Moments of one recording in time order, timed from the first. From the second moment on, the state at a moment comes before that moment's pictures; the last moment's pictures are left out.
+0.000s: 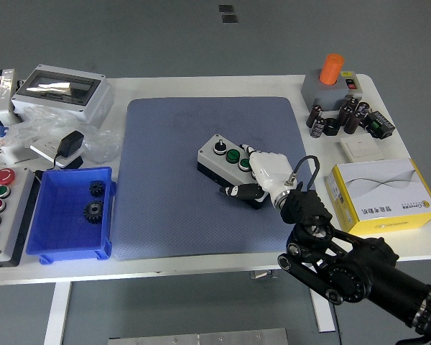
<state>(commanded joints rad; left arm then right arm) 0.00 0.11 -1.77 -0.18 1.83 -0.07 0.13 0.52 -0.10 0.62 1.08 -2.10 -0.28 -0.46</state>
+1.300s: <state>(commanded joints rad) 0.00 0.11 -1.76 -0.18 1.82 -0.06 0.12 0.57 -0.15 0.54 1.11 -2.01 -0.47 -0.15</state>
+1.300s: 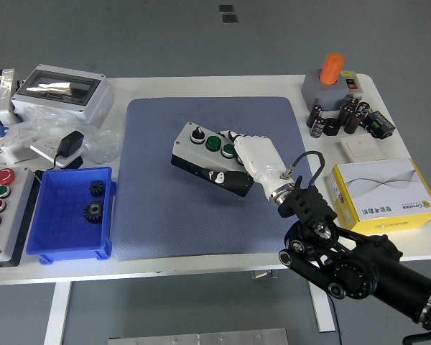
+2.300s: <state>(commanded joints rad) 0.00 0.10 -1.76 -0.18 1.82 -0.06 0.13 0.64 -0.22 0.40 0.99 -2.03 -0.49 0.11</state>
